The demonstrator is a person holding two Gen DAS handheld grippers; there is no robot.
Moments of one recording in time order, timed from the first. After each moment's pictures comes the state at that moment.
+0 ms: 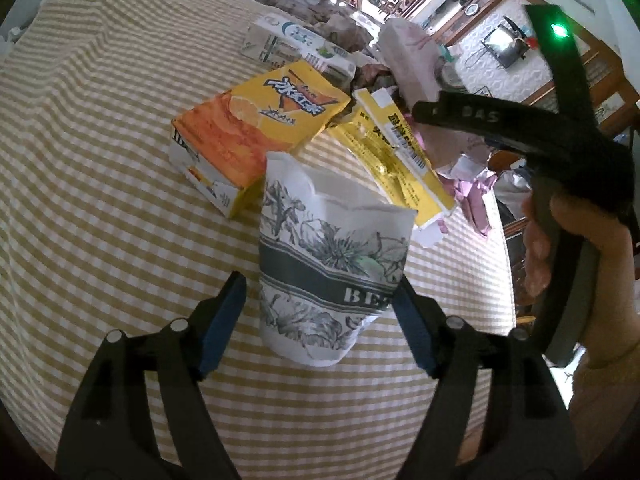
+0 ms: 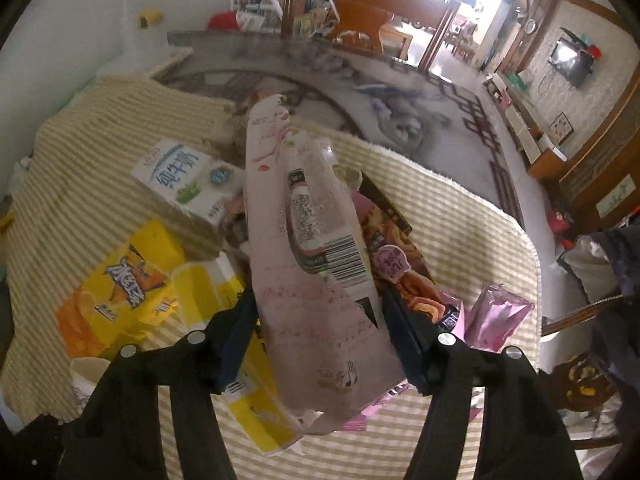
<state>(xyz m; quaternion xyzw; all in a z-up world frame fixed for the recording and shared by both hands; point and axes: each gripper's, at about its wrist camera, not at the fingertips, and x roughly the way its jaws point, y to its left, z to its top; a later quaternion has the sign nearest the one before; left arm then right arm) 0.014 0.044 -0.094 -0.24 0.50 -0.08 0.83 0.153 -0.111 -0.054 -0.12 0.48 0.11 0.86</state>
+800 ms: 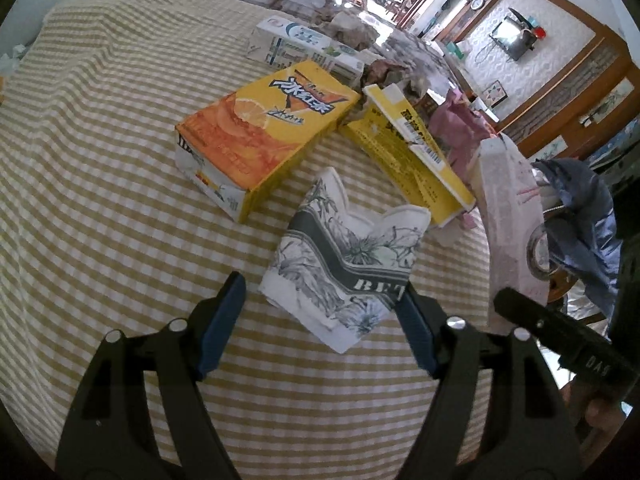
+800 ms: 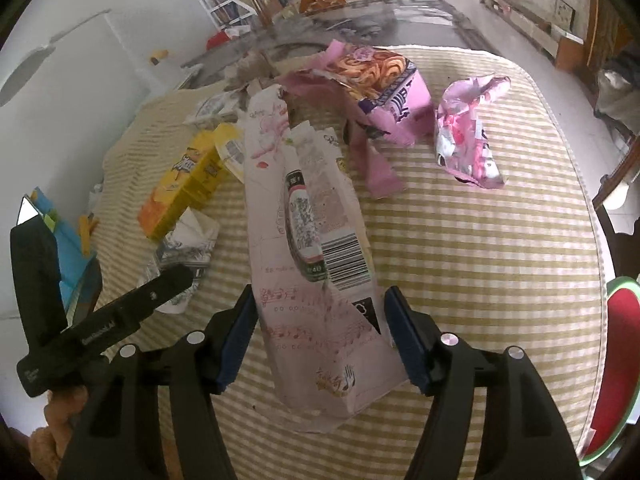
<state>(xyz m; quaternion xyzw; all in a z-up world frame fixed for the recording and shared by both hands) 0.017 0.033 -0.097 -0.20 0.50 -0.05 0.84 0.034 -0.198 -0.062 0.08 0.54 0.15 0.83</state>
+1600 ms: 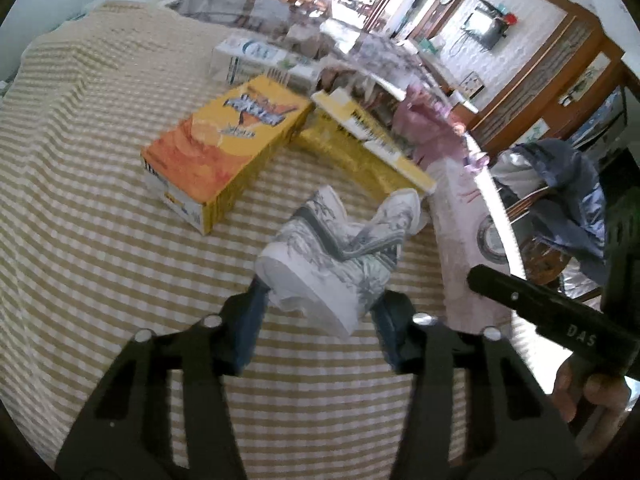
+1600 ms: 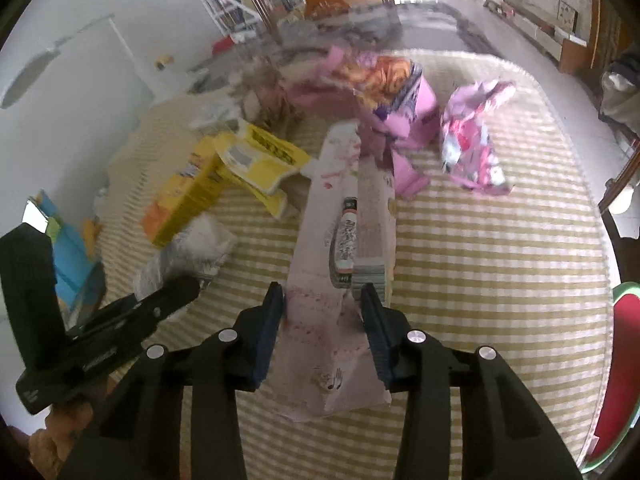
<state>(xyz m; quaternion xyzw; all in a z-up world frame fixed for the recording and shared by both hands) 0.016 0.018 -0.083 -0.17 0.48 -0.09 0.86 0.026 -0.206 -0.056 0.09 0.51 0.17 0.84</state>
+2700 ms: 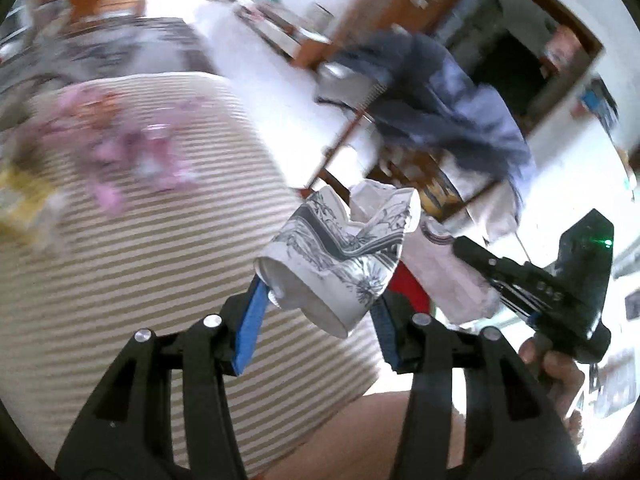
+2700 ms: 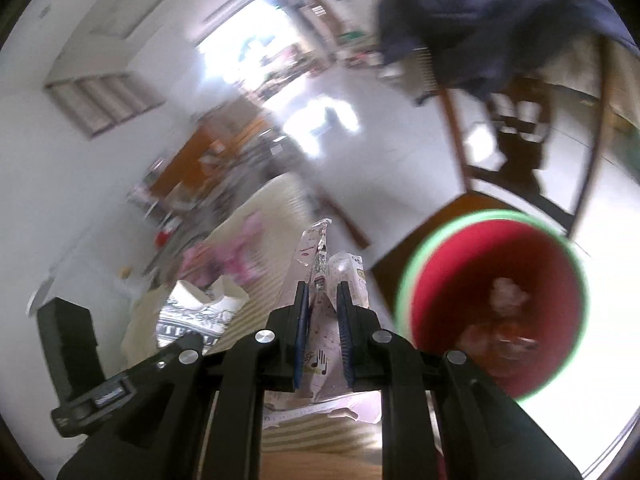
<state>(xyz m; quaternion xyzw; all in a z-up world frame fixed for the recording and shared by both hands) 0.008 -0.234 -0.026 -0.05 0.48 -0.36 0.80 -0.119 -0.479 -0.025 0.35 0.34 -0.04 0.87</state>
